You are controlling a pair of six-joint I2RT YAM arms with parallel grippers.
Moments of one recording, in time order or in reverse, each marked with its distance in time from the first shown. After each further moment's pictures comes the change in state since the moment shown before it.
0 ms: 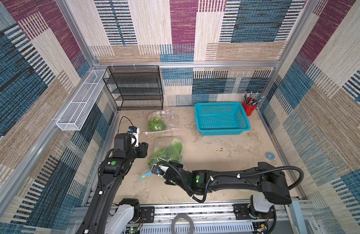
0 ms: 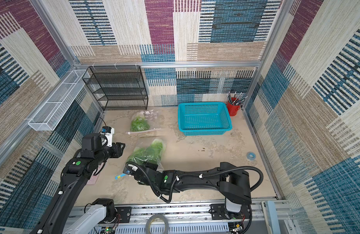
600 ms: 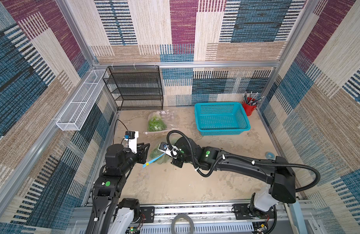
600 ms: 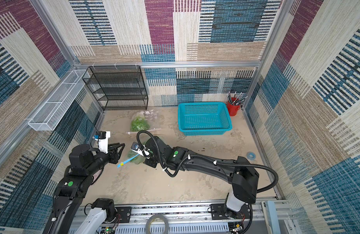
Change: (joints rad) left arm 0.000 -0.270 -0.119 0.167 0.200 0.004; right arm -0.246 -0.076 0.150 -0.235 -0.431 0.019
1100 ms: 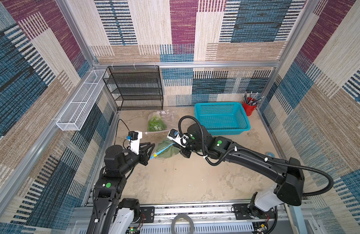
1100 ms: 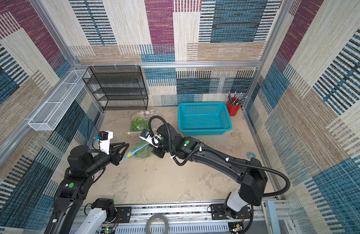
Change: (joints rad) left arm 0.000 -0.010 -0.021 0.080 0.189 0.014; right arm -0.137 -0.084 0.042 -0.087 -0.174 0.010
